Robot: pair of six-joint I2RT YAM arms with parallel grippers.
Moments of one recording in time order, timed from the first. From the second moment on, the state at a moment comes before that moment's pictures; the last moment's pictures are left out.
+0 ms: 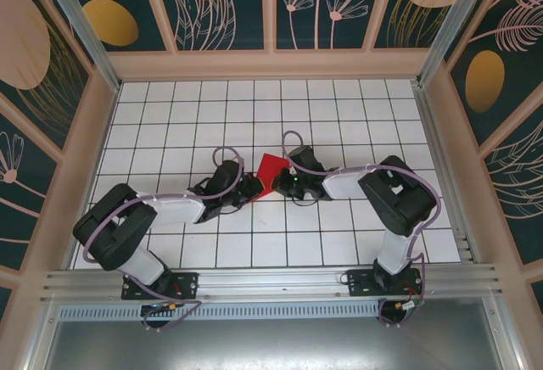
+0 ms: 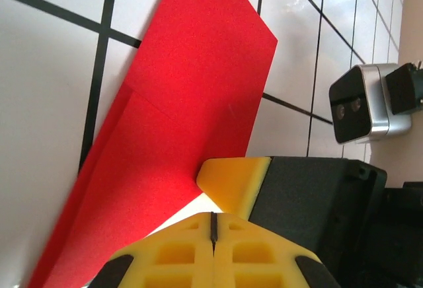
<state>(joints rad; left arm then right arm) -0.73 1.57 0.57 0.33 0.12 -1.17 0.70 1.81 0.80 0.16 -0.34 1.02</state>
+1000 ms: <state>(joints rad) -0.73 1.64 0.46 0.47 0.06 -1.39 0.68 1.82 0.84 0.10 -0.35 0.99</state>
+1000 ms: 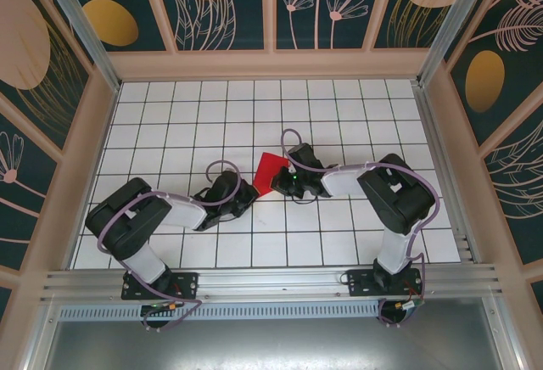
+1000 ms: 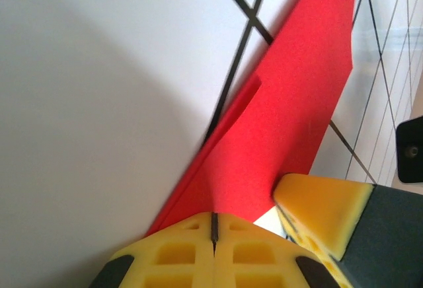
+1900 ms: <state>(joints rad) -0.67 1.44 0.68 -0.01 0.02 -1.10 0.62 1.65 0.84 -0.03 -0.36 0.87</state>
